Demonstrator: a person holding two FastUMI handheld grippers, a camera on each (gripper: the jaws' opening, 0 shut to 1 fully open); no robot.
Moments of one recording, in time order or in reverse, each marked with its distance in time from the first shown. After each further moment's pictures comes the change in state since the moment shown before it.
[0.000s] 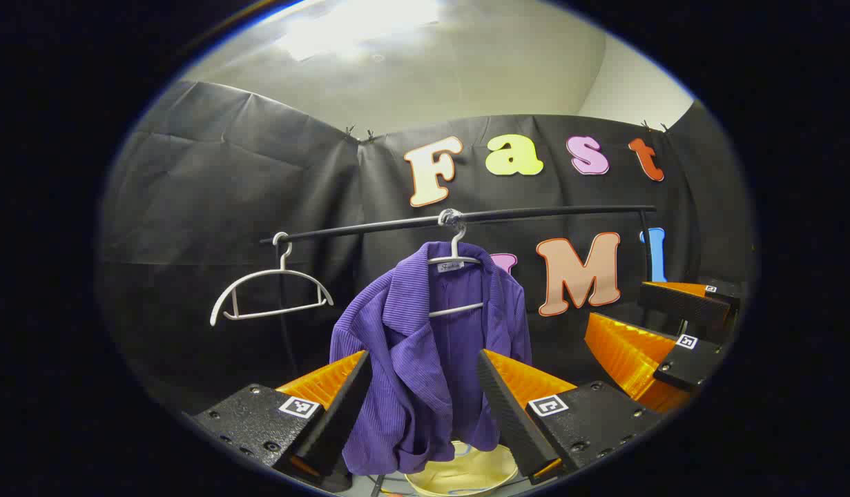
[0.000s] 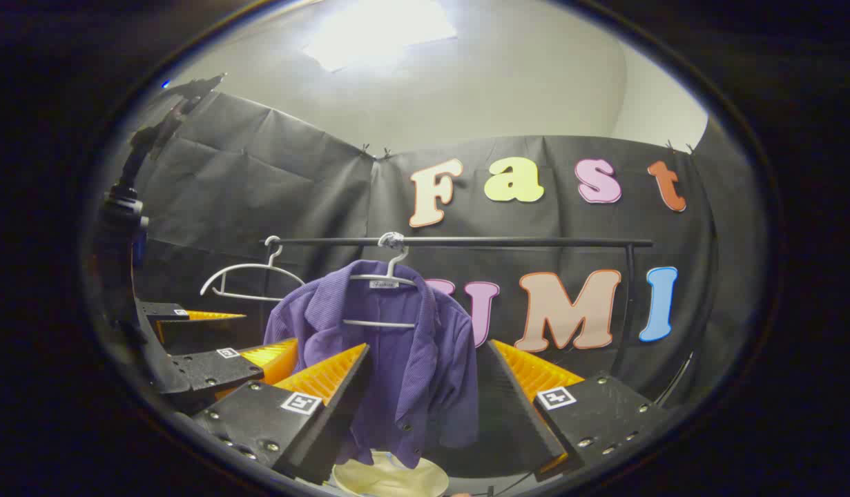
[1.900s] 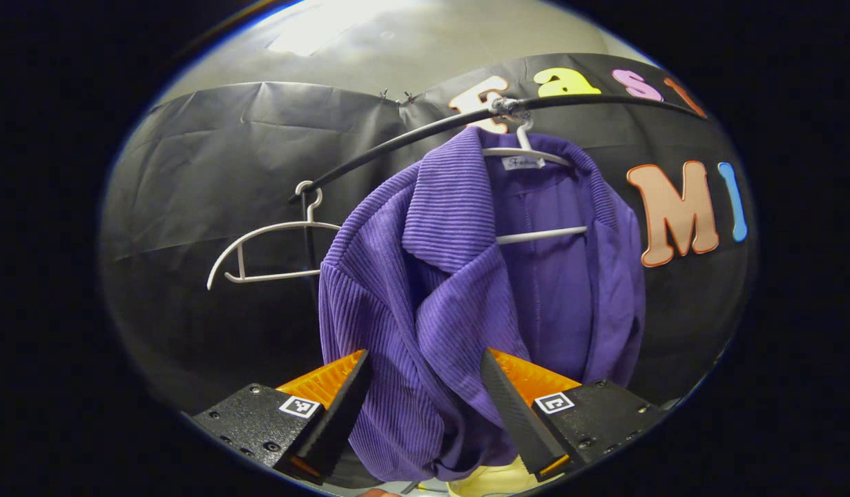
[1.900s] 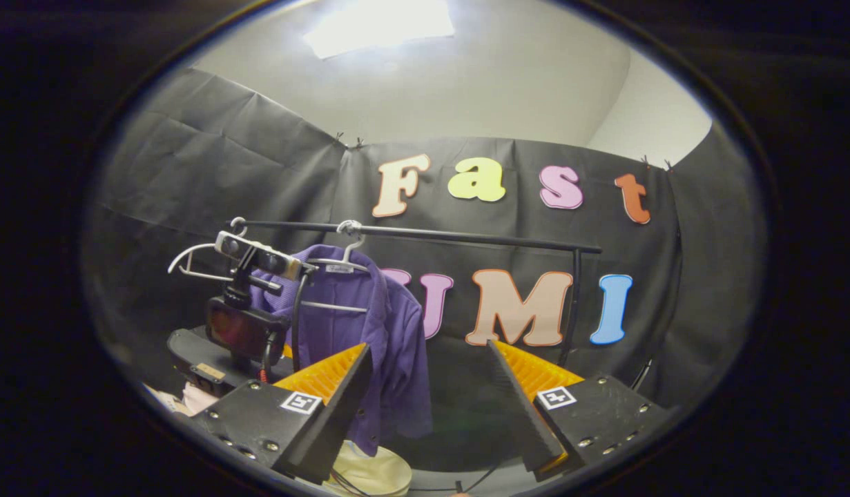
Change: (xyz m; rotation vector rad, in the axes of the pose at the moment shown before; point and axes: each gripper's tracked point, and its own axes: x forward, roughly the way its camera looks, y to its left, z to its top) left arm 0.111 0.065 -0.104 0.121 0.129 0.397; right arm -0.032 -0.049 -0.006 -0.080 0.038 -0.179
